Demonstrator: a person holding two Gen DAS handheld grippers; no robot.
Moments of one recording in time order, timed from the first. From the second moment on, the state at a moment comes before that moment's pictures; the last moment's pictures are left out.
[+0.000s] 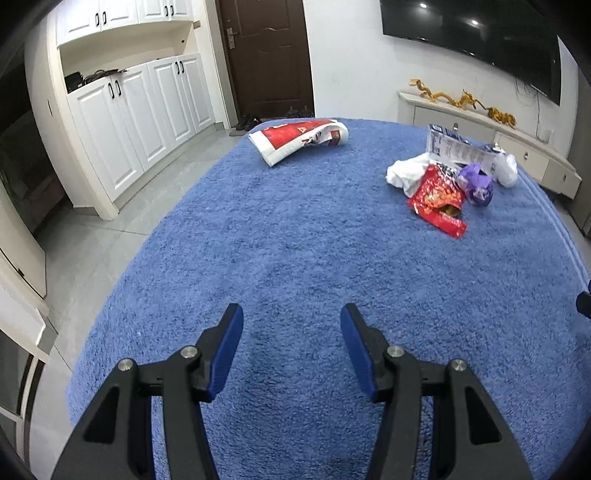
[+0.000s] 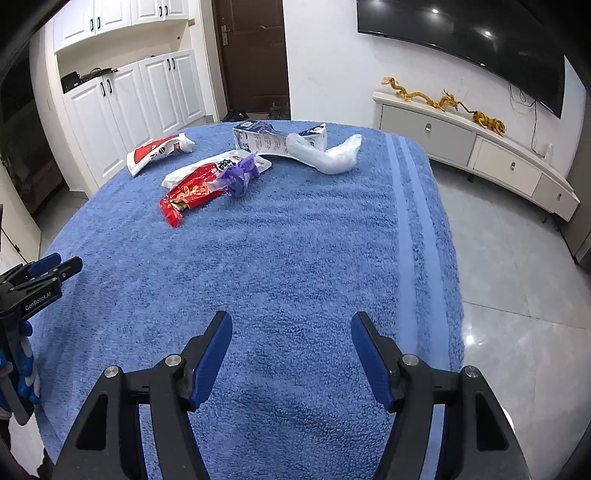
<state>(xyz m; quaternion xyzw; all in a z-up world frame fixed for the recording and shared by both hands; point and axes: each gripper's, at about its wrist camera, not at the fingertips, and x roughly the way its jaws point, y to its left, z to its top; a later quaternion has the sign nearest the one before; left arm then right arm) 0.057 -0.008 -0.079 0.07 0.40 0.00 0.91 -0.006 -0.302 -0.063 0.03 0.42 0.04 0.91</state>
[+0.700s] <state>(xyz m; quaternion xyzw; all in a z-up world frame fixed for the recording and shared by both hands) 0.052 -0.005 -0.079 0.05 0.40 0.00 0.91 -0.005 -0.294 -0.076 0.03 0.41 0.03 0.91</state>
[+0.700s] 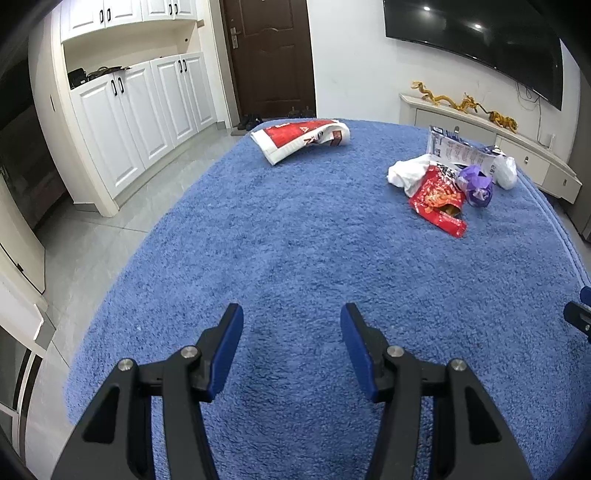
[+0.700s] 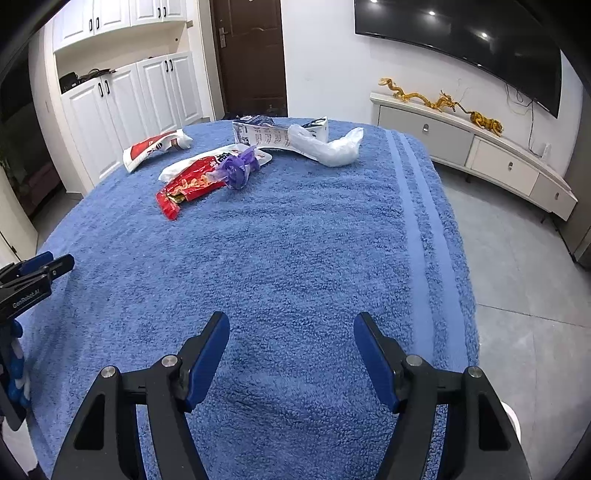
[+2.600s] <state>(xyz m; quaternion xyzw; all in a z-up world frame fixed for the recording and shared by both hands) 0.068 -0.014 -0.093 0.02 0.44 -0.04 0.90 -0.003 -0.306 -0.082 0.01 0.41 -0.02 0.91</state>
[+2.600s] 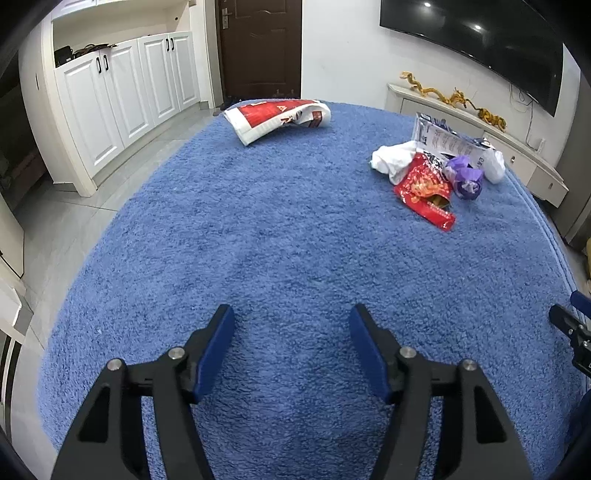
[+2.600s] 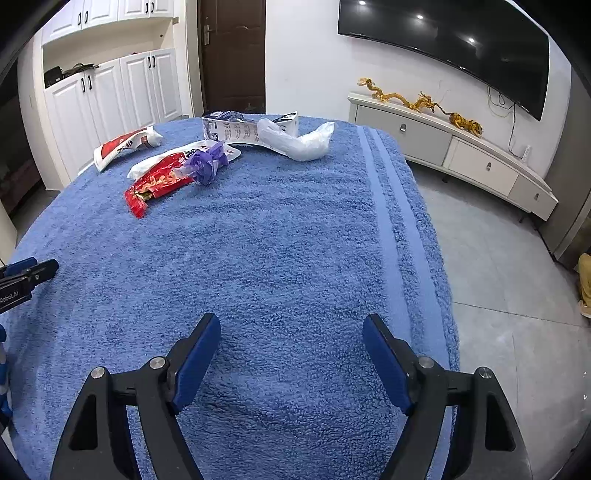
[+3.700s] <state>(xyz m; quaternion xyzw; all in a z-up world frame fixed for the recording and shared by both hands) 0.077 -0.006 -0.097 0.01 0.47 0.00 0.89 -0.005 -0.311 -0.080 0.03 0.41 -0.02 0.91</state>
